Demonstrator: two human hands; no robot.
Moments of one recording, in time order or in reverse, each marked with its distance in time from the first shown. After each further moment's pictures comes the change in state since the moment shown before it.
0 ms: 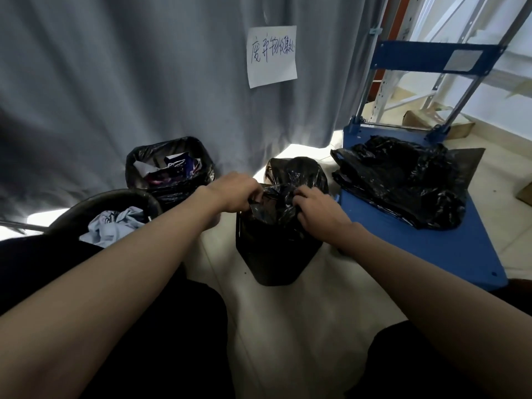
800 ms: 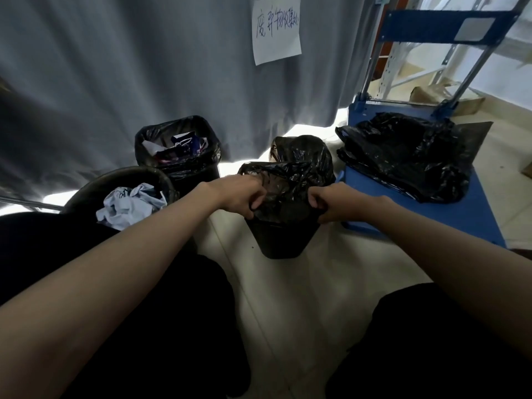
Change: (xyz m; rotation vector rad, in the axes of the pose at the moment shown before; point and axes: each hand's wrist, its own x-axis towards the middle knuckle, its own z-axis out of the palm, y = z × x) left_hand -0.044 0.014 0.026 -0.040 -0.137 0.141; right_hand -0.036 0.020 -0.007 0.130 -0.387 -0.073
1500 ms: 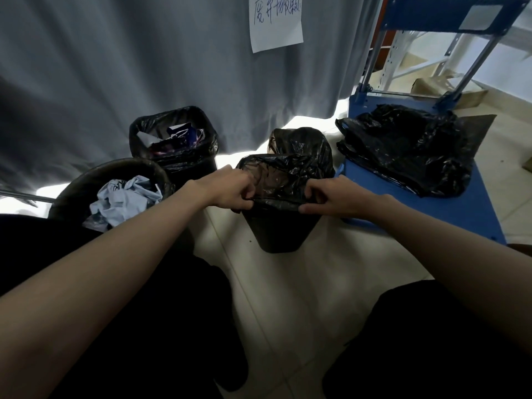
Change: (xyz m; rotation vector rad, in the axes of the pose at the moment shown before) left_hand -0.004 -0.015 0.016 0.043 0.109 -0.013; right_hand 0.000 0.005 0.009 0.065 0.145 -0.052
